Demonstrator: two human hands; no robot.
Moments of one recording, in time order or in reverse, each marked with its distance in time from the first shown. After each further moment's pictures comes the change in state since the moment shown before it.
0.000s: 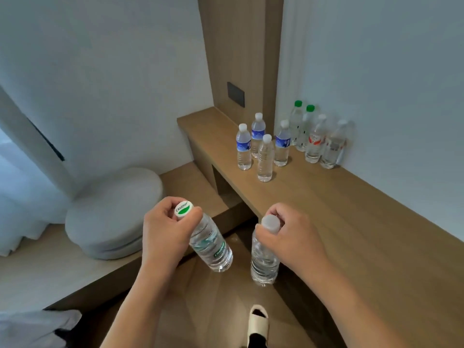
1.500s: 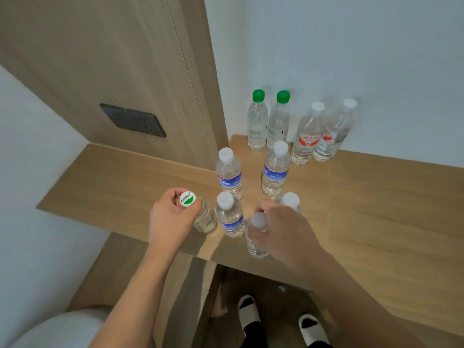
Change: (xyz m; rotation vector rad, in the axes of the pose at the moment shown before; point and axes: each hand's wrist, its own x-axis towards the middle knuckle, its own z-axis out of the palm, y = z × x) left_hand 0.515 -0.092 0.288 0.215 -0.748 0.124; right_hand 0.411 0.031 0.136 -0.282 0.201 0.480
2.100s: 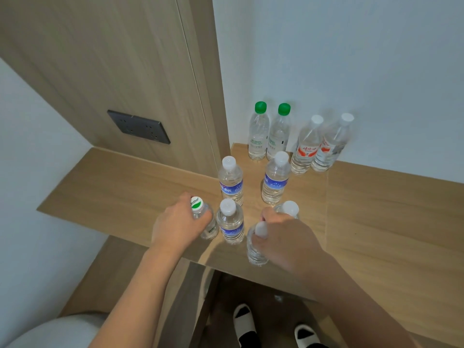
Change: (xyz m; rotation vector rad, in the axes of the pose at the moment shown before) left_hand 0.004 0.015 -0.003 0.582 -0.212 0.074; right_hand 0.001 -0.007 -0.005 -0.155 0.021 0.013
